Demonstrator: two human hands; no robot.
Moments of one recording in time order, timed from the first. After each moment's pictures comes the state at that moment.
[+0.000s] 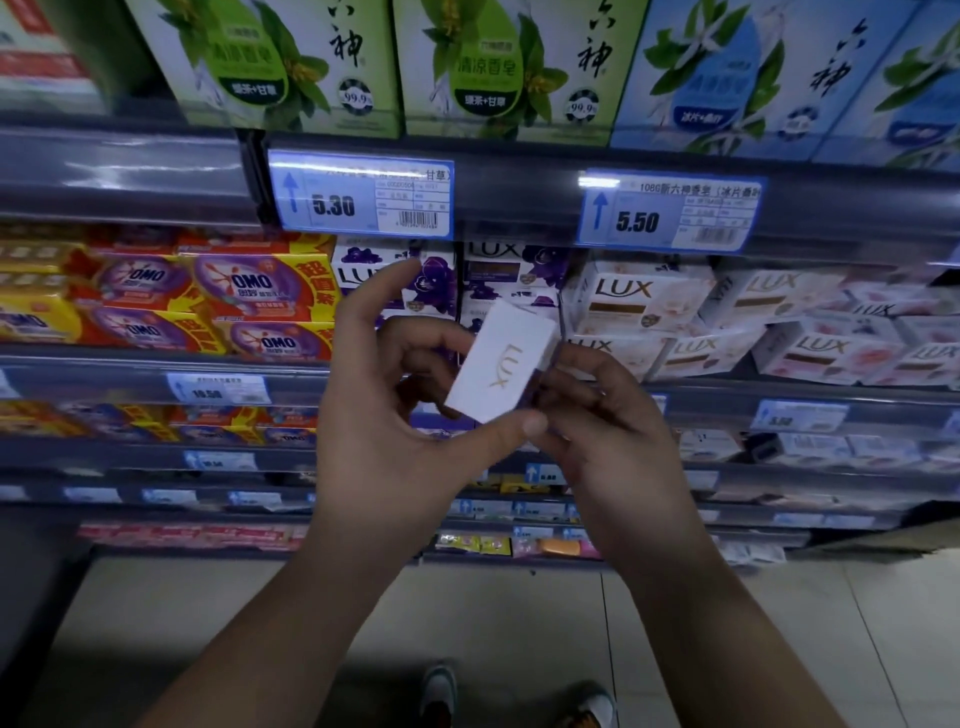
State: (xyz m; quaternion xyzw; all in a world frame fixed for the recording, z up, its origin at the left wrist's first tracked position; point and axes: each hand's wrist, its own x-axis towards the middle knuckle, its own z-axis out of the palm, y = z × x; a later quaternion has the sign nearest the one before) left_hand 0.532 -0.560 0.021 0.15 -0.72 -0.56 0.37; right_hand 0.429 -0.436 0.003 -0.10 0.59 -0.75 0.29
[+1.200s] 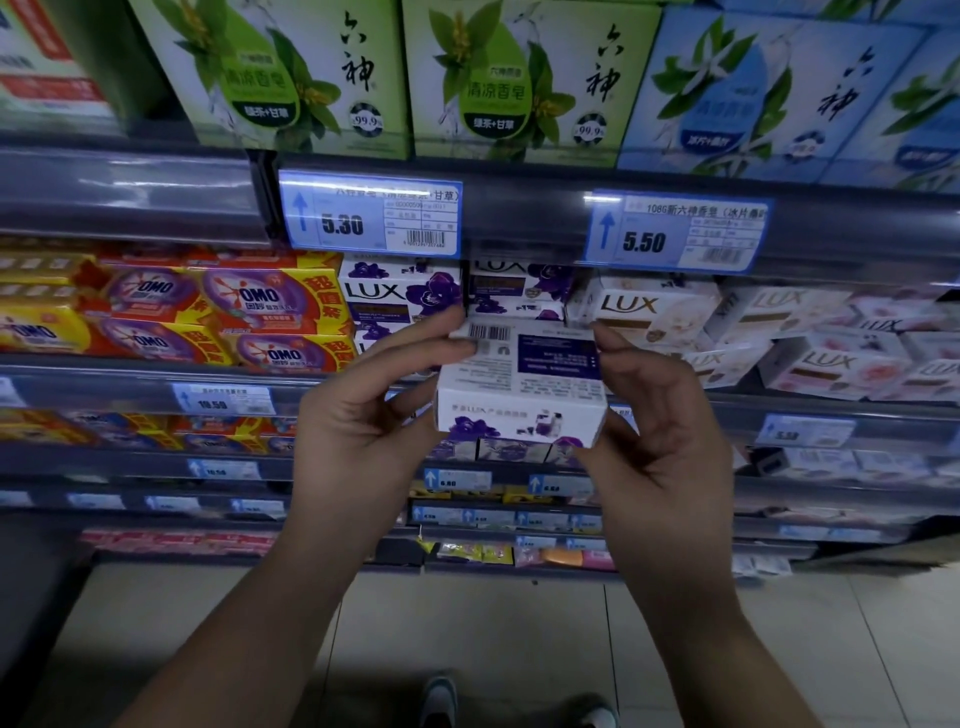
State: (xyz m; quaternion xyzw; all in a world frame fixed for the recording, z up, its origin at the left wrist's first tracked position) left_hand 0.535 -0.587 -0.001 0.06 -0.70 -0.62 0.35; right_hand 0.437 -0.421 0.010 -0.28 0.62 -0.73 0.08
